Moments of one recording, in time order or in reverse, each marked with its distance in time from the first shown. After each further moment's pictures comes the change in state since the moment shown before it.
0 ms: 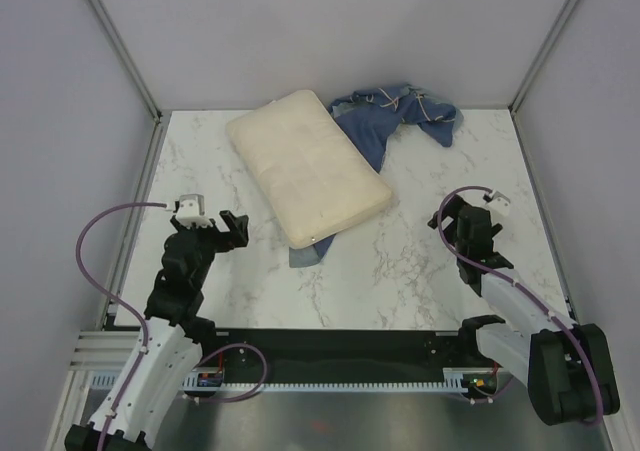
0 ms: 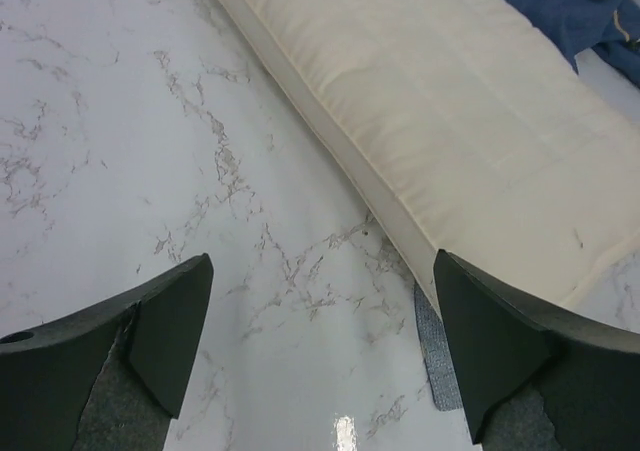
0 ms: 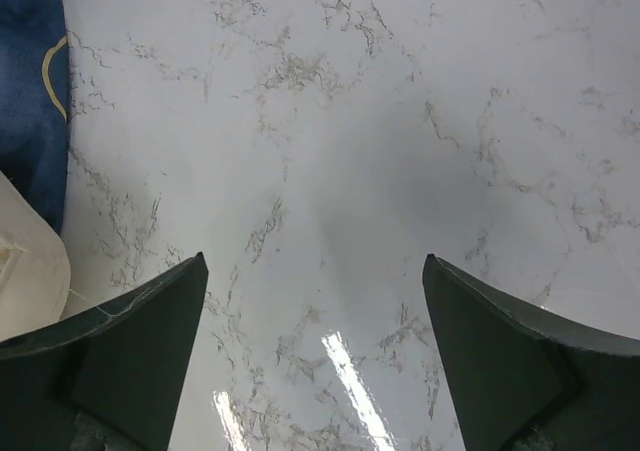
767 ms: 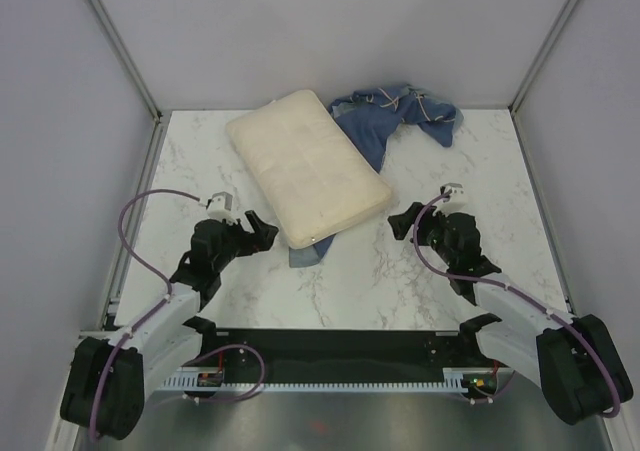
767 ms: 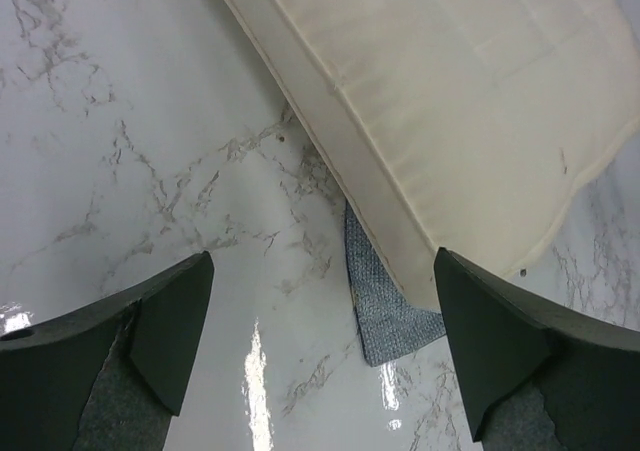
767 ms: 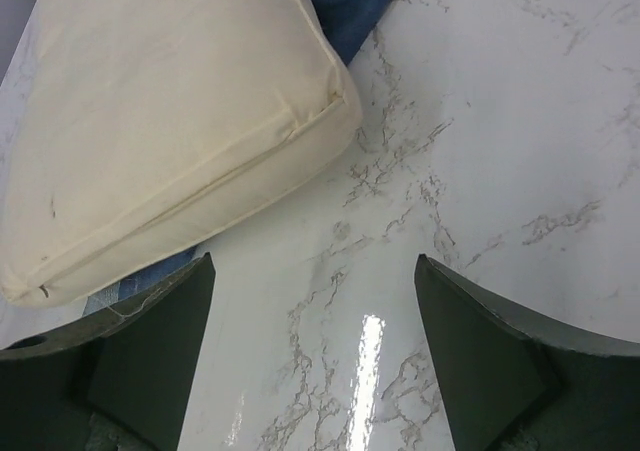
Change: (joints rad) left arm -0.050 0.336 -0.106 0.301 0.194 -0.214; right arm 0.176 -0.022 -0.065 0.293 -0.391 -0.166
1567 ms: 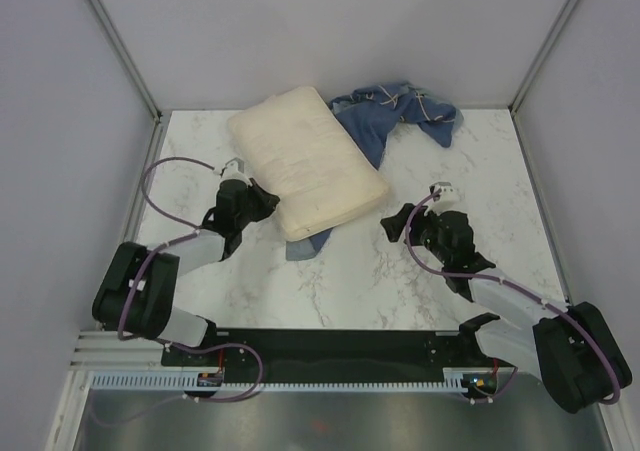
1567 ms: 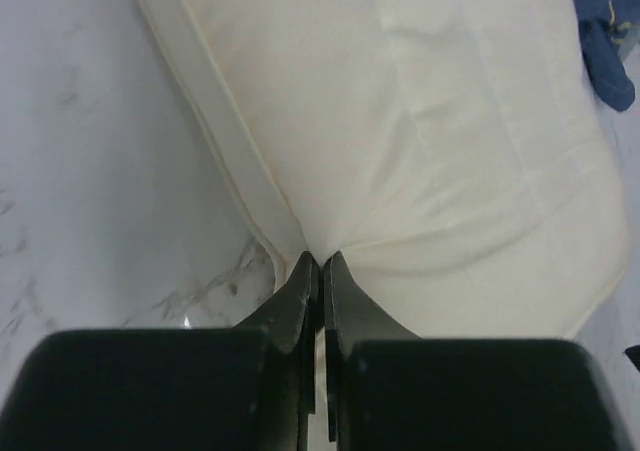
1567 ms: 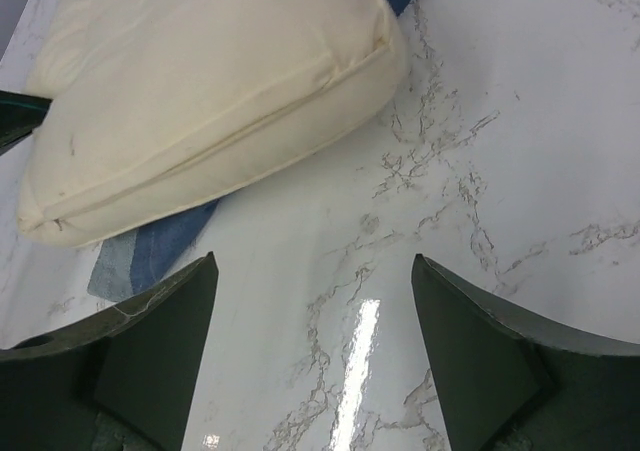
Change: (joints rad) left arm -0.034 0.694 0.403 0.203 -0.029 -0.172; right arm 0.060 0.080 0.027 0.031 -0.021 -0.028
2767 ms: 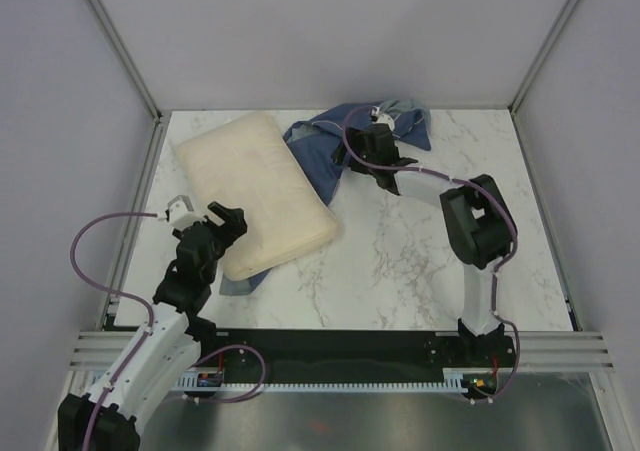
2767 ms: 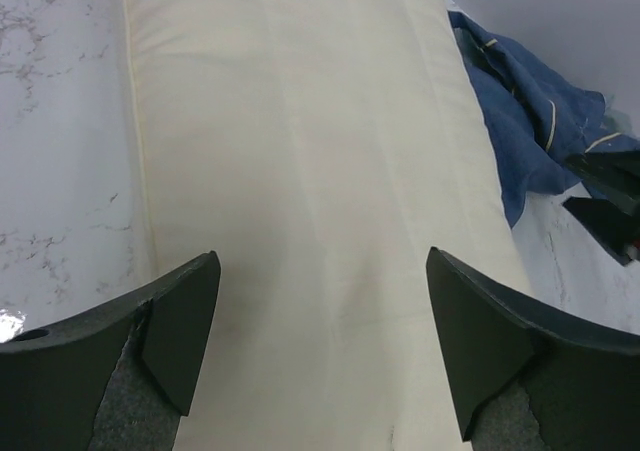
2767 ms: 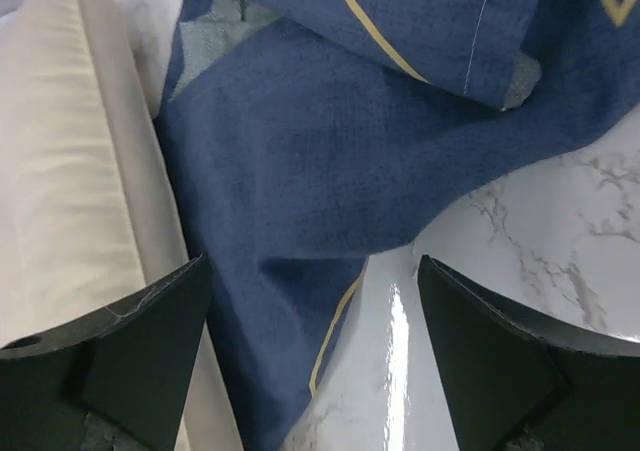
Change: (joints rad) left arm 0.003 -0.937 -0.320 -0.459 -0.455 -0.036; right arm 0.077 0.890 1.020 -0.298 0.136 0.152
